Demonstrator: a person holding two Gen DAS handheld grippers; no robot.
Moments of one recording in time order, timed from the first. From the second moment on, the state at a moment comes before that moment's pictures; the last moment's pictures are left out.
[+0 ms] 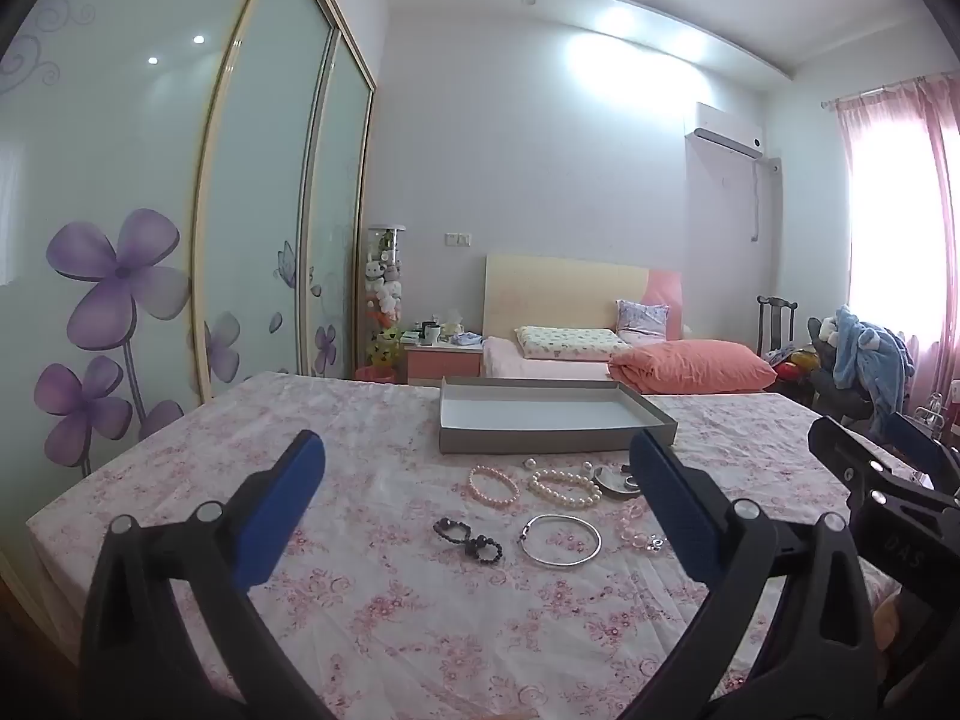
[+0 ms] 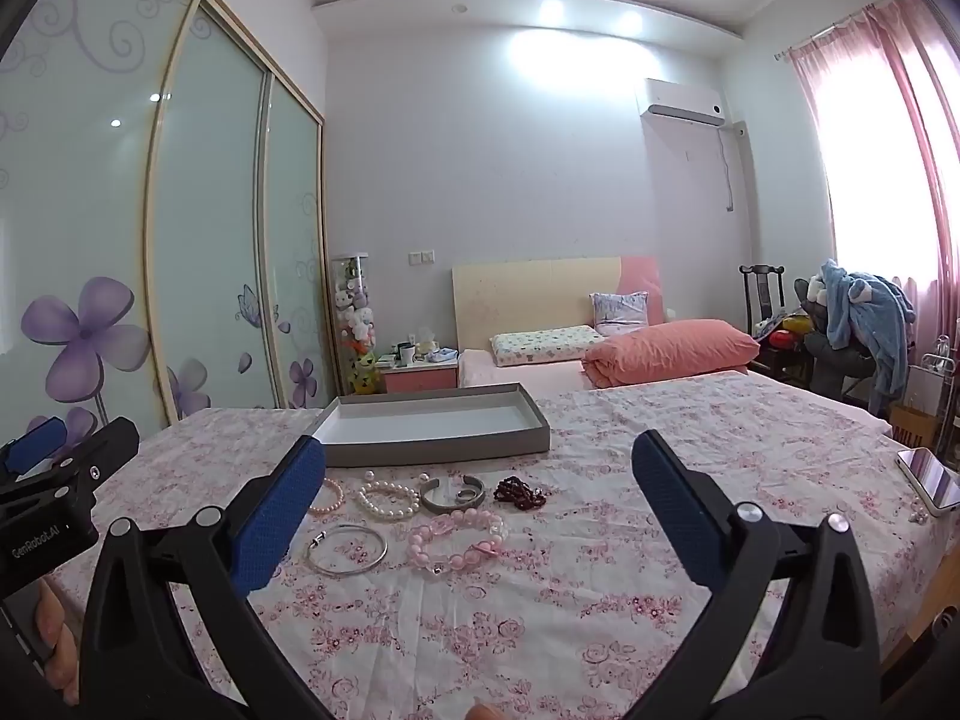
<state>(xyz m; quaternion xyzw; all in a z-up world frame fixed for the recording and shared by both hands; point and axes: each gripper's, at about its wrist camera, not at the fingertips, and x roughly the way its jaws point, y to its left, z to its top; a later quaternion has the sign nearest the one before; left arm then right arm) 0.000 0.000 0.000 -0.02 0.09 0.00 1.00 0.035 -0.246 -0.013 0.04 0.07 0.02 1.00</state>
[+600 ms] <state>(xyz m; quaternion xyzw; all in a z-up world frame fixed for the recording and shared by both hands) 0.006 -0.002 -0.001 -0.03 0.09 0.01 1.00 0.035 -0.246 -0.012 0.04 0.07 0.02 1.00</state>
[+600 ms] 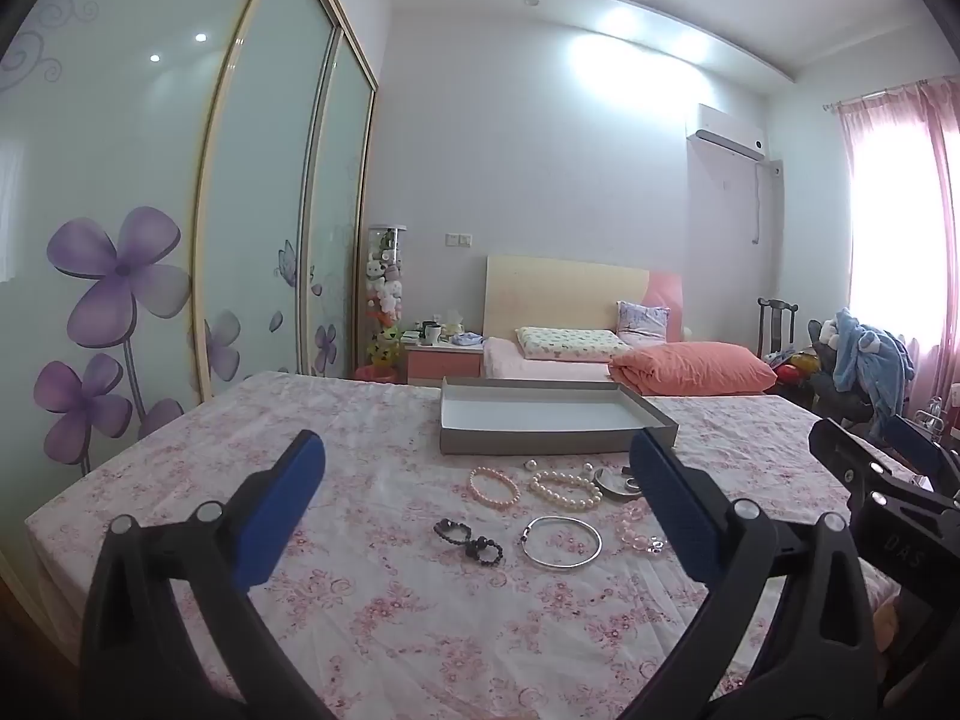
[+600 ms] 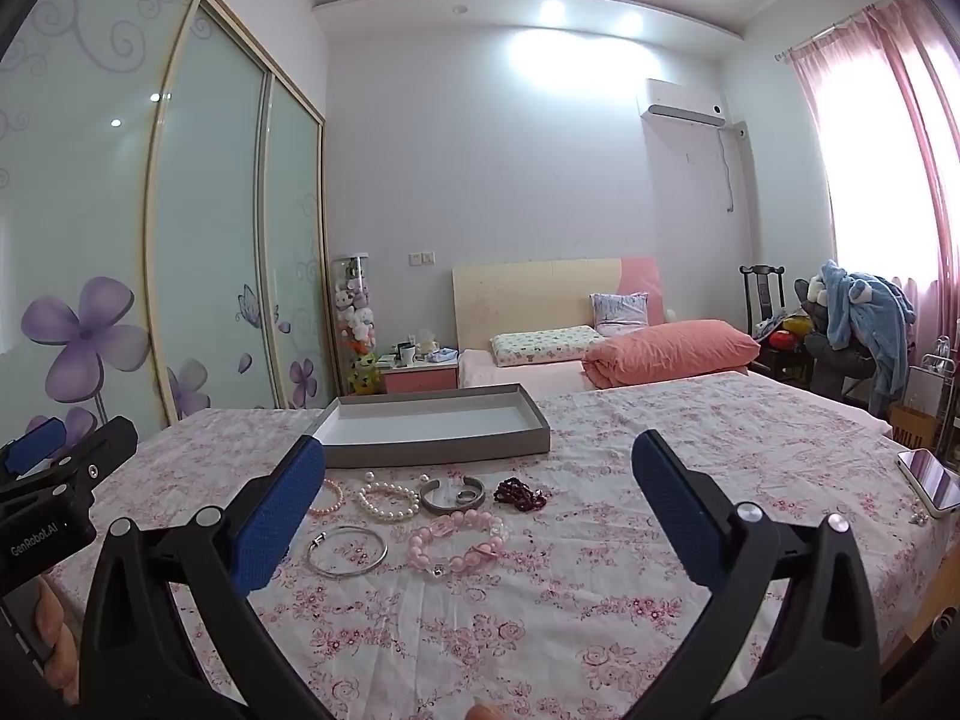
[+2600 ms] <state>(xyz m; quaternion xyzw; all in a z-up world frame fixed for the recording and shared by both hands) 0.002 0.000 0.001 -0.03 0.09 0.00 1.00 0.037 -0.246 -0.012 0.04 0.07 0.02 1.00</state>
